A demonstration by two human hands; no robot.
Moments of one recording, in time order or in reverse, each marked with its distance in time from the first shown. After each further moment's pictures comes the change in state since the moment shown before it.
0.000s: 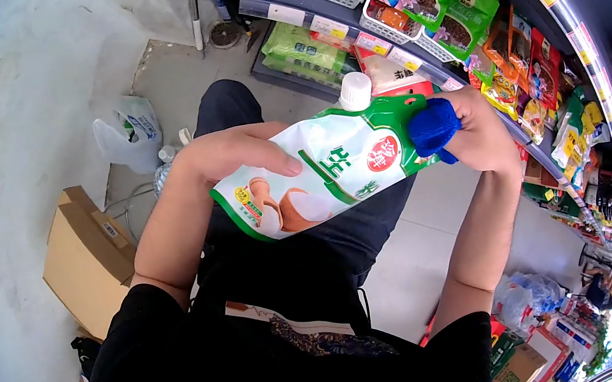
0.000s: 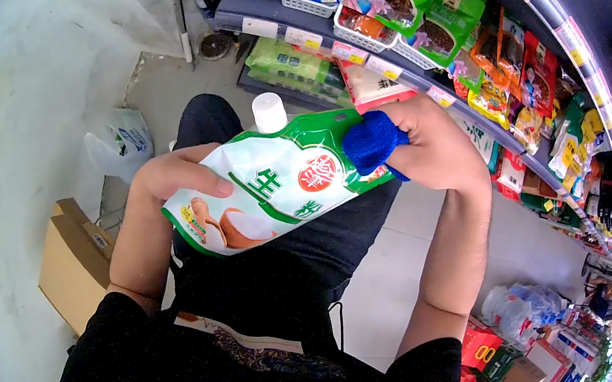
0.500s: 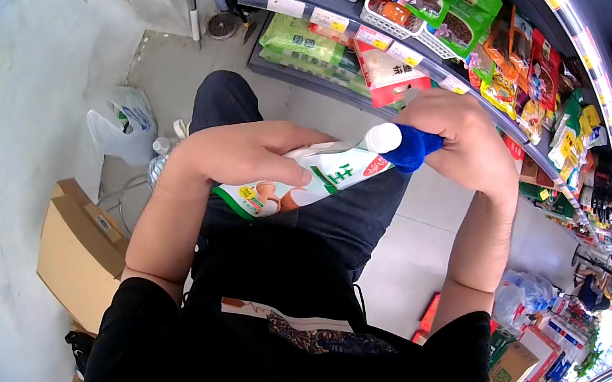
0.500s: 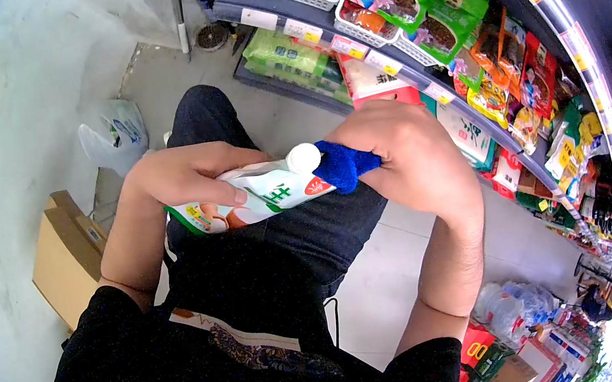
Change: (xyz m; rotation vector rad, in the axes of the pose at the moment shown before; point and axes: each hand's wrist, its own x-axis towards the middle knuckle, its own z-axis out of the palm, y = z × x) left_hand 0.010 0.020 0.012 0.743 -0.260 0.256; right_hand 0.007 -0.020 0.023 -0.464 0.082 -0.316
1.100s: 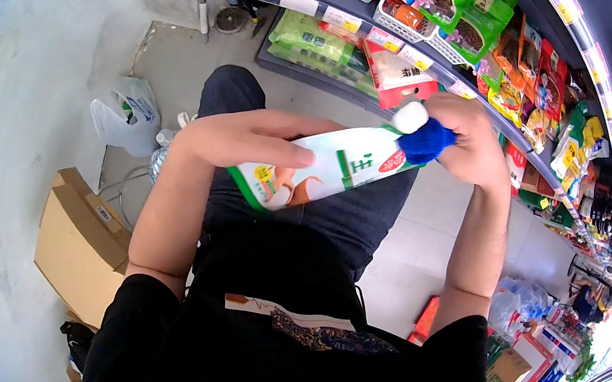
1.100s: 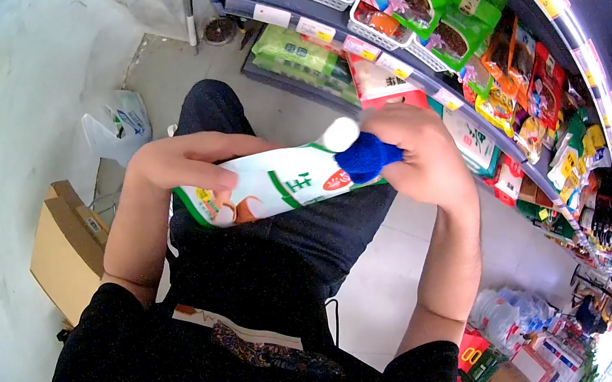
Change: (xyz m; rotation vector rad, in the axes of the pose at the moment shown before) left_hand -0.011 -0.013 -0.007 -0.183 0.054 0.064; right_hand -0.005 0.030 0.013 0.037 0.081 -0.016
